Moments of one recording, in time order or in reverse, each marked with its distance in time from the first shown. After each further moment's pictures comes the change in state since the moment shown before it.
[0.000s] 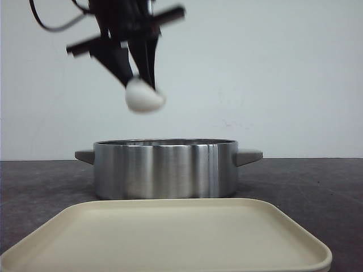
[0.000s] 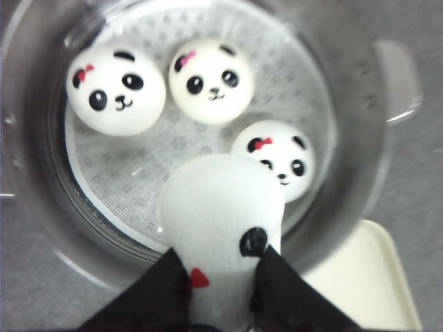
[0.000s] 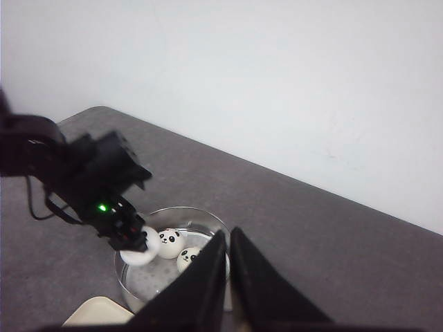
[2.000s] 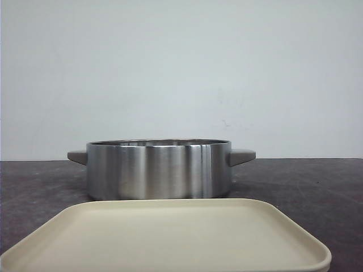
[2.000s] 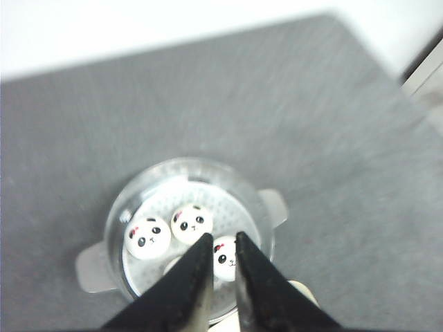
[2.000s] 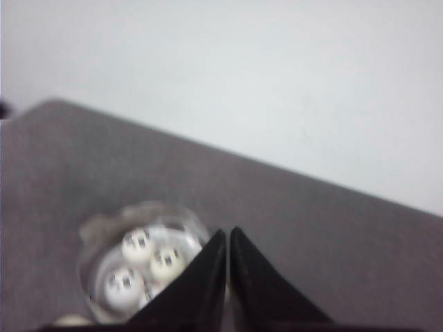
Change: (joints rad) left arm 0.003 -0.319 0.567 -0.334 -0.047 0.171; right arm 0.000 -0.042 -0.304 0.261 0.101 0.054
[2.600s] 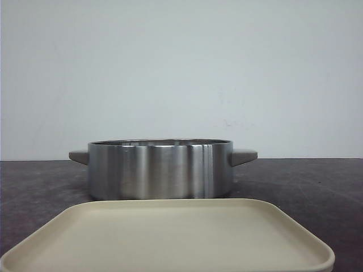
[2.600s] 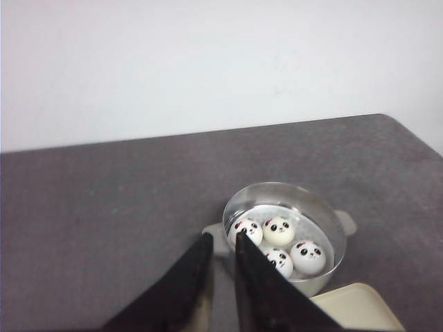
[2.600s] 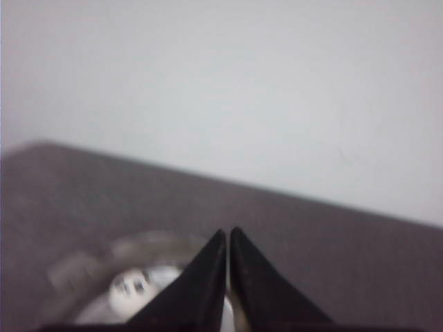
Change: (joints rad) left arm -0.021 -0.666 -0.349 -0.082 -0.278 0.012; right arm 0.005 -0.141 -1.043 1.075 0.056 -0.064
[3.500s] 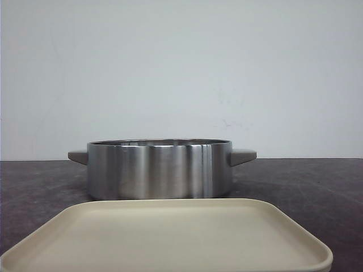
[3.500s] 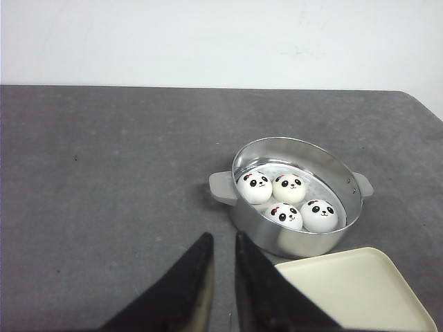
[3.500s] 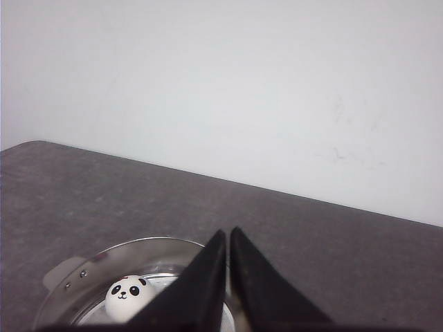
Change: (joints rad) left arm 0.000 -0.306 -0.422 0.070 -0.014 -0.098; right arm 0.000 -0.006 0.005 0.033 -0.004 -0.001
